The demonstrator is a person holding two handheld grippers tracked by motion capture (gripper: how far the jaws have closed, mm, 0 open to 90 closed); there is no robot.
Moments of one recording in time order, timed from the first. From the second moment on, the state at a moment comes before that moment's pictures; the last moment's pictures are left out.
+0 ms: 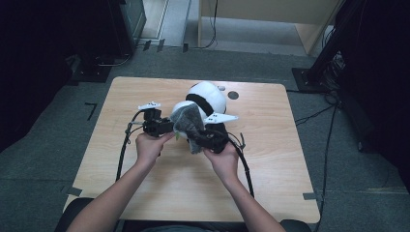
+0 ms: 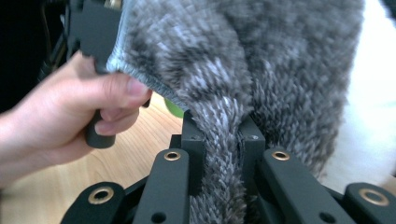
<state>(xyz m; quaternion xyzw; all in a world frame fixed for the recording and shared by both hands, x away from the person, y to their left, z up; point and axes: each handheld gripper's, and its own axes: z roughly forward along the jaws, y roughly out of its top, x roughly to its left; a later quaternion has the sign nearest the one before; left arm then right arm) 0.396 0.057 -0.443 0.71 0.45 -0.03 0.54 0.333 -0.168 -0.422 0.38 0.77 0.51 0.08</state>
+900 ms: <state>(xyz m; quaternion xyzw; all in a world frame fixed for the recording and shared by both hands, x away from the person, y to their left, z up) 0.399 0.066 -0.439 0.68 0.46 -0.06 0.57 0.339 -0.150 -0.477 0.32 0.81 0.47 0.12</state>
